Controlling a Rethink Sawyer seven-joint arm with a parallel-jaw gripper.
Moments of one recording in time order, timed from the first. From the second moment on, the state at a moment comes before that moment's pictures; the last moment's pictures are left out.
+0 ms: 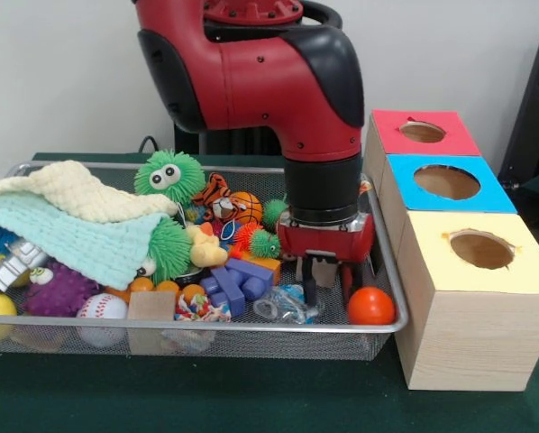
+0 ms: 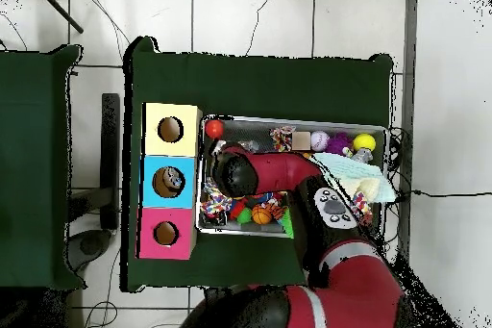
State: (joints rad) arm -0.36 -0.42 0.25 1.59 -0.36 0.21 2.23
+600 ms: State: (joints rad) arm -0.24 -0.41 0.11 1.59 -0.29 0.20 2.23
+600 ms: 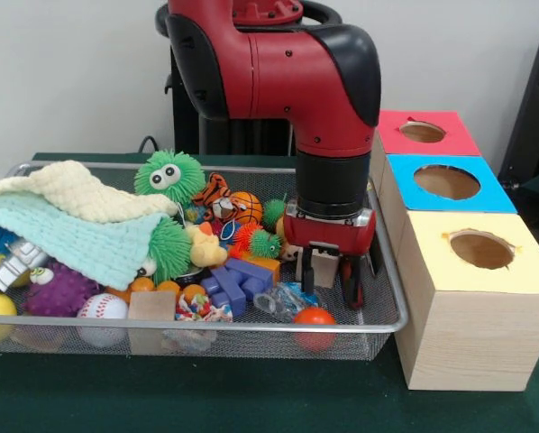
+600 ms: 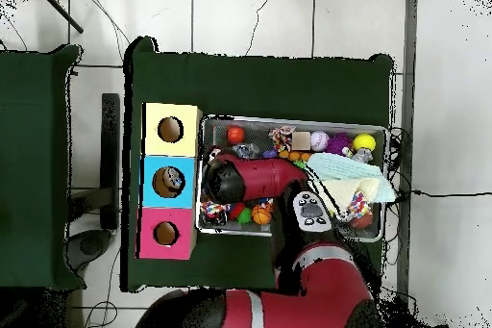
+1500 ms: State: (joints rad) arm -0.16 -0.36 -0.07 1.60 -0.02 0.01 2.23
